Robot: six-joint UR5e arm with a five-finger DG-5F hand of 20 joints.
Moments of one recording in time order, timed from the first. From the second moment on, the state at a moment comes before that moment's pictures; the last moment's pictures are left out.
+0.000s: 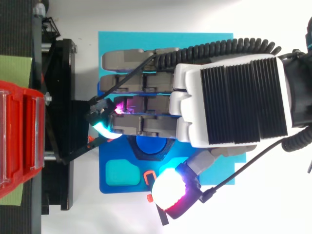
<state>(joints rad) 0.10 -2.23 -1.09 -3.03 -1.72 -1.56</state>
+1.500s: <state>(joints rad) 0.06 -2.23 -1.10 -3.06 -1.74 -1.56</state>
